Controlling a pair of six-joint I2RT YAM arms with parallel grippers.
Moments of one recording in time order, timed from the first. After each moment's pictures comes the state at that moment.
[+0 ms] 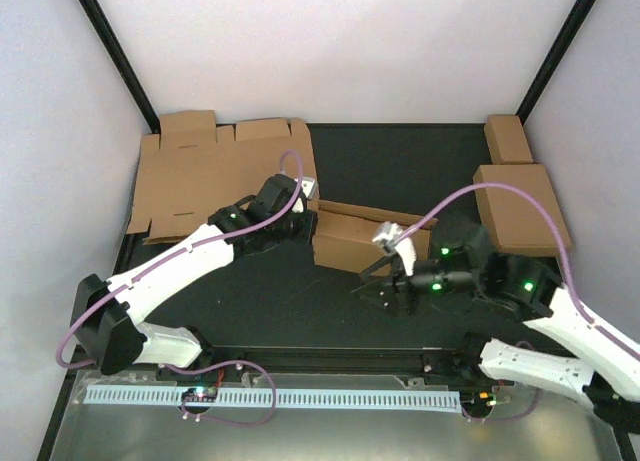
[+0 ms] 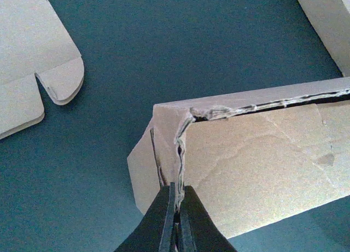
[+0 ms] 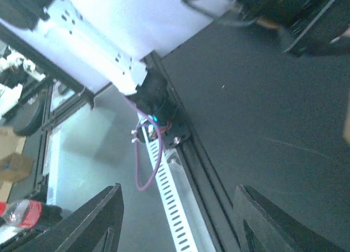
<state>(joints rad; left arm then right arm) -0.74 1.33 1.09 -0.54 0.01 -0.44 0.91 0.80 1.13 -0.83 -0.50 0.31</state>
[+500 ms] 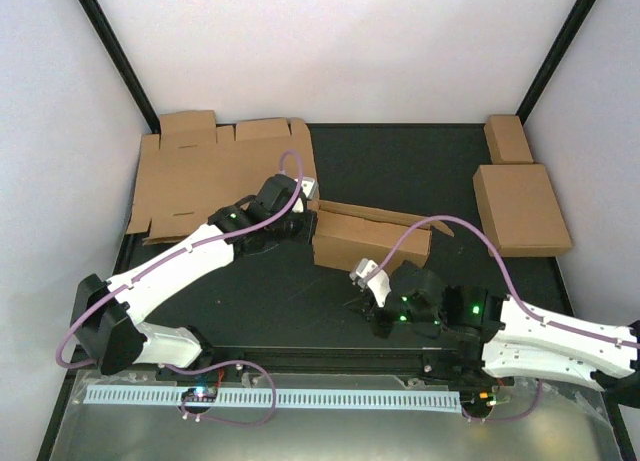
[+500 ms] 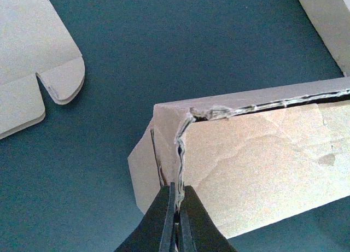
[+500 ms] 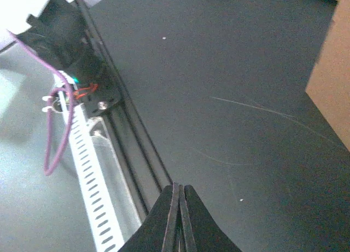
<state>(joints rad) -0.74 1.33 1.10 -0.55 0.00 -0.44 1.24 0.81 0.74 -0.54 -0.09 0.33</state>
